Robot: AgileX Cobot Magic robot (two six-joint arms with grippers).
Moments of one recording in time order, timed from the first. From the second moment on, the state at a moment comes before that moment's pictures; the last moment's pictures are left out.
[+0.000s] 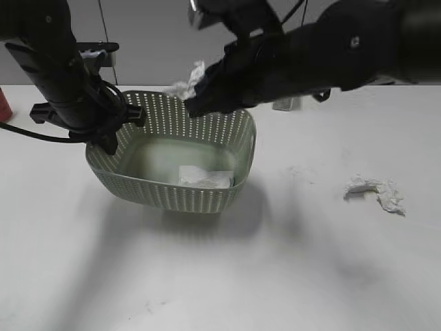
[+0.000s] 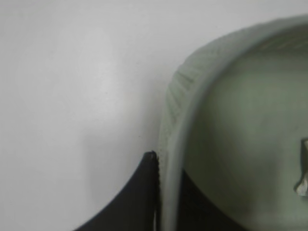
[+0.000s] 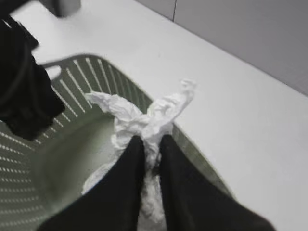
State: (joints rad) left arm -0.44 1.85 -1.29 -0.08 0.80 -0.23; right arm 0.70 1.73 -1.16 0.32 0.06 -0.34
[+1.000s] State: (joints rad) left arm -0.44 1.85 -1.29 -0.08 0.81 -0.23; right arm 0.18 1.75 -1.10 0.17 0.42 -0.22
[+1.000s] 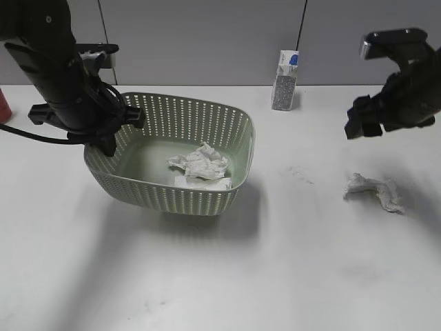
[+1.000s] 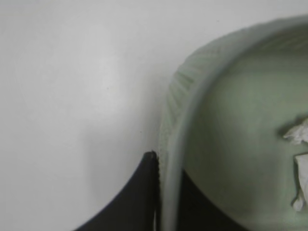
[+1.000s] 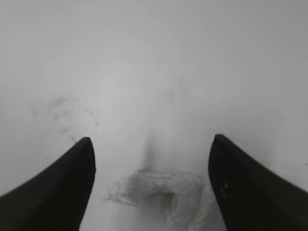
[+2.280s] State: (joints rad) left arm -0.44 1.85 -1.29 -0.08 0.81 -0.23; right arm 0.30 1.75 -1.16 0.55 0.51 -0.46
